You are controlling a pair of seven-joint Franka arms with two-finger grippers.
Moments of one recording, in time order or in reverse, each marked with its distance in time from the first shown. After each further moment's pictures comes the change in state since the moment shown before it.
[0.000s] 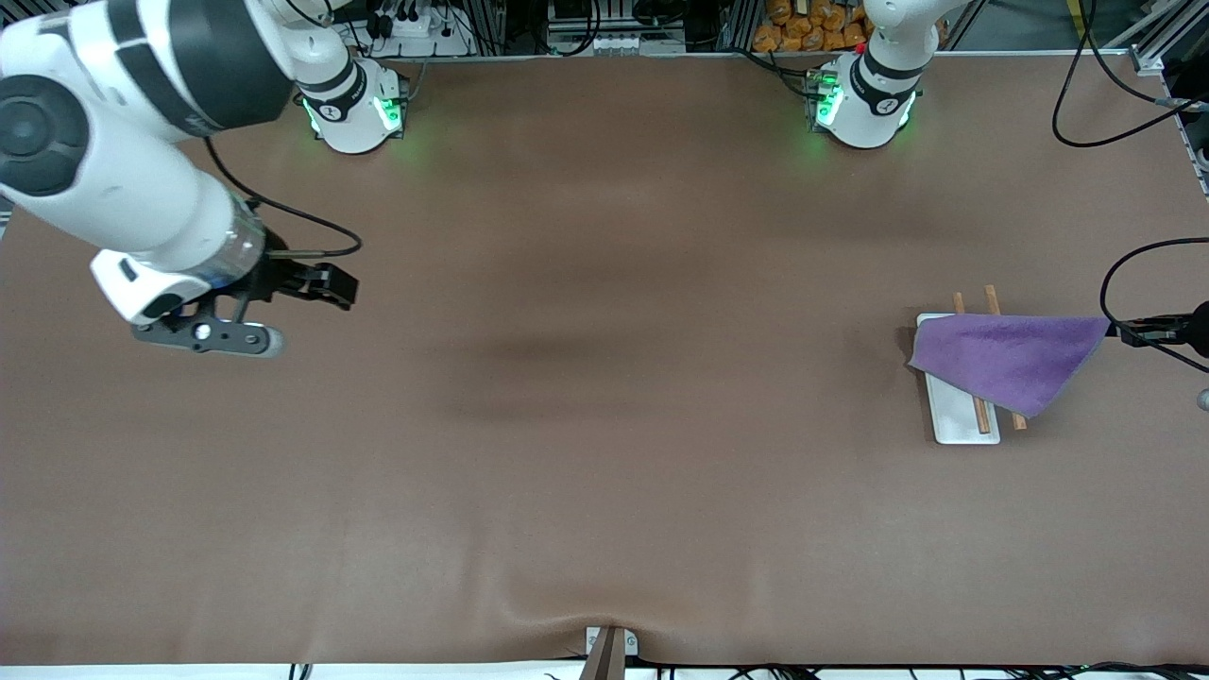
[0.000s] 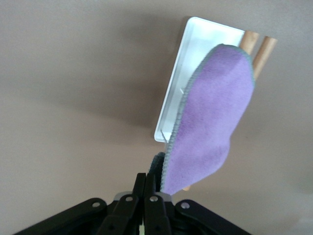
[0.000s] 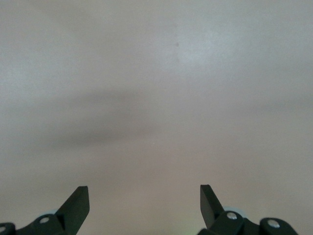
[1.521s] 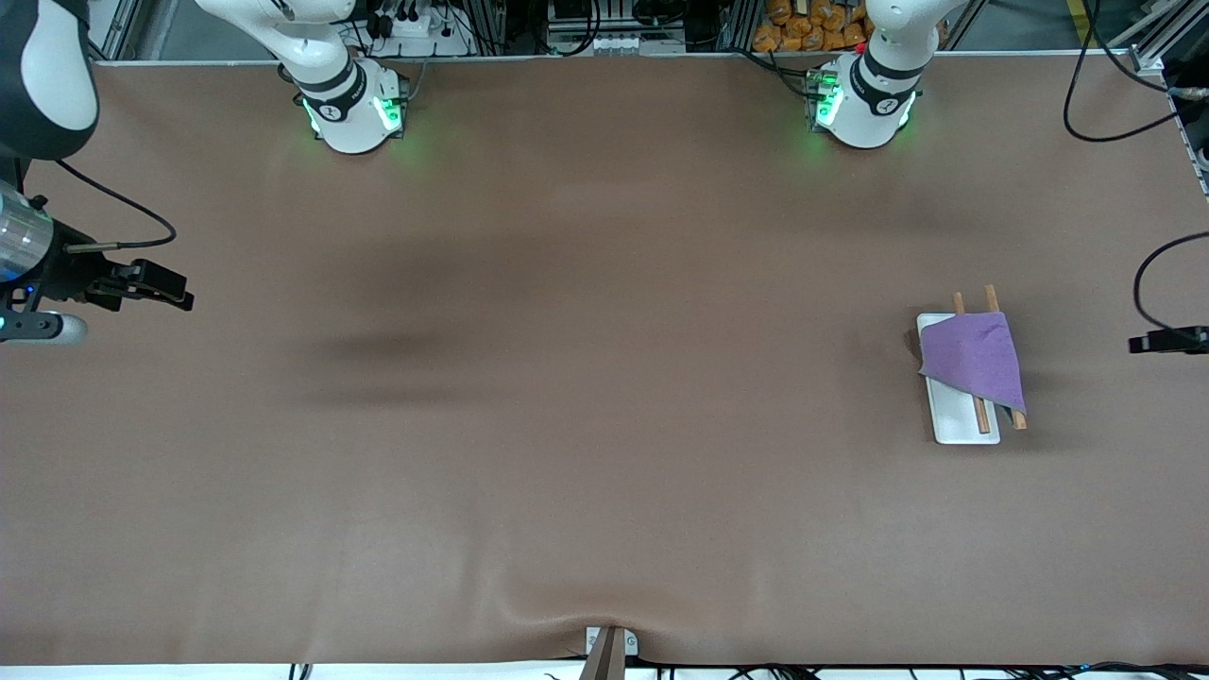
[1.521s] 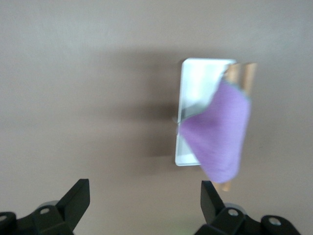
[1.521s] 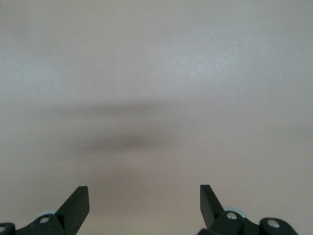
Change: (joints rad) left arm 0.068 -0.069 -0.089 0.038 0.037 0.101 0.195; right arm -0.358 -0.227 0.001 -0.420 0.040 0.263 -0.441
